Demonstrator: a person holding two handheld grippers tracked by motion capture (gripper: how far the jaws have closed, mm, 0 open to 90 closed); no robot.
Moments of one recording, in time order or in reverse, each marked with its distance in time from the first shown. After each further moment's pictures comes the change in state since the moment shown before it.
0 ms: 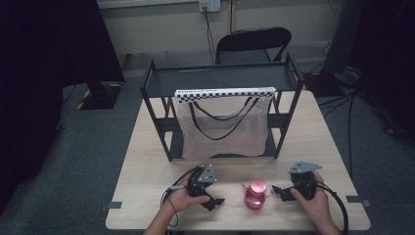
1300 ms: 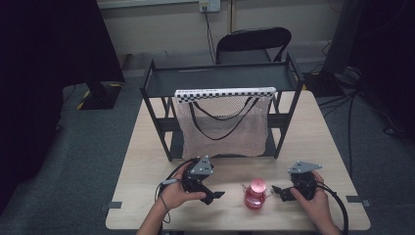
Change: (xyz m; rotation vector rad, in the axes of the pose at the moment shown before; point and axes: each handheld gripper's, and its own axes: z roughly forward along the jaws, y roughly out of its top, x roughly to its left) left arm -0.006 0.039 -0.049 -0.100 -0.009 0.021; right arm 0.000 0.000 0.000 0.000 0.000 0.000
